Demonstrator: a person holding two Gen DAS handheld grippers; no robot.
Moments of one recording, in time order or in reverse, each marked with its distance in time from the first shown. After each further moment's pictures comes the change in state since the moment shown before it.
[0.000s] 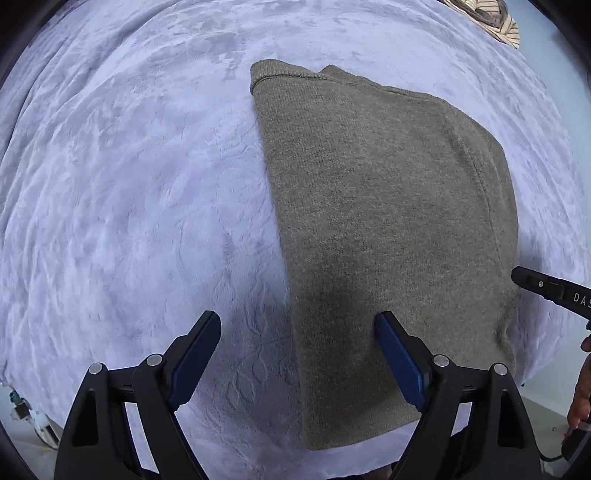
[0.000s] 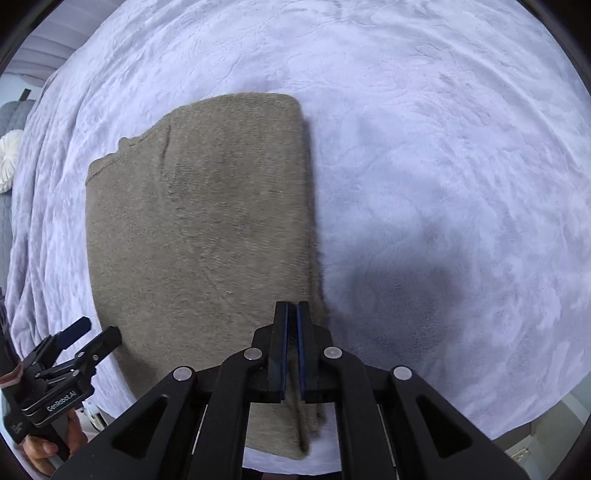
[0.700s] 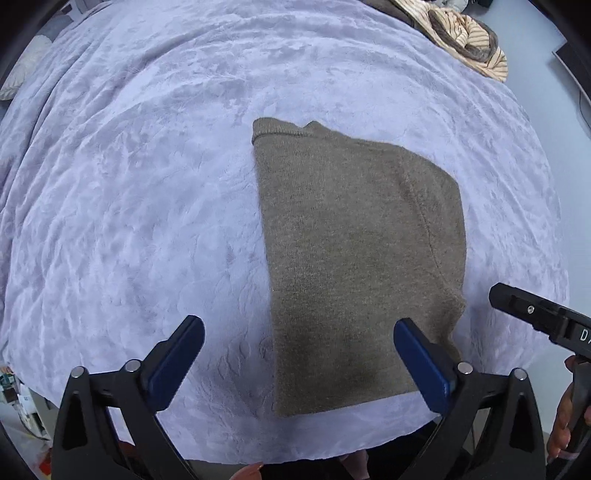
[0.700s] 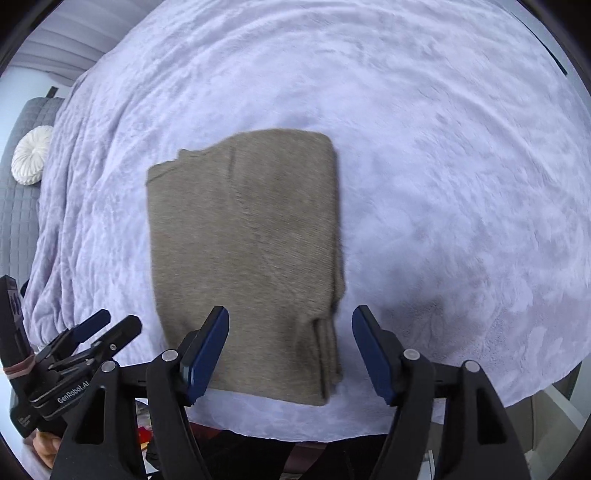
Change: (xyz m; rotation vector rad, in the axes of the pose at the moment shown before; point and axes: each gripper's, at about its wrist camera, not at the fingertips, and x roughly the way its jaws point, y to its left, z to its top) left arm -0.073 -0.012 -0.002 -0.055 -0.106 -0.031; right arm -0.063 0.034 -0.017 -0.072 -0.069 0.097
